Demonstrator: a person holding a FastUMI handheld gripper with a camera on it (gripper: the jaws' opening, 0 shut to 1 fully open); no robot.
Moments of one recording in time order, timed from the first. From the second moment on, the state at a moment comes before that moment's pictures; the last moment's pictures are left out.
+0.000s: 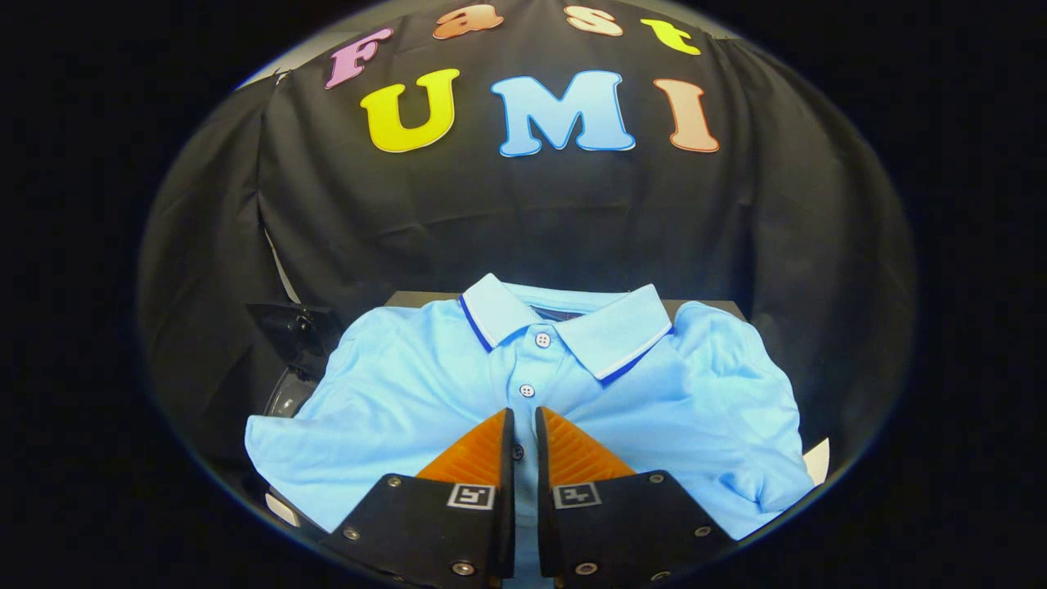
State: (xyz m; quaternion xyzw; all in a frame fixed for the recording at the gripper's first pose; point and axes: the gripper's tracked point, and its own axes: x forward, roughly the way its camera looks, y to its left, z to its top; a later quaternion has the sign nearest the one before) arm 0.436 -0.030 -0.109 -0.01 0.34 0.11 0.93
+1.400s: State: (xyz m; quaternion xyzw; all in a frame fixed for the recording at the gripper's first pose) arm 0.408 0.100 0.023 0.17 0.21 0.20 0.94
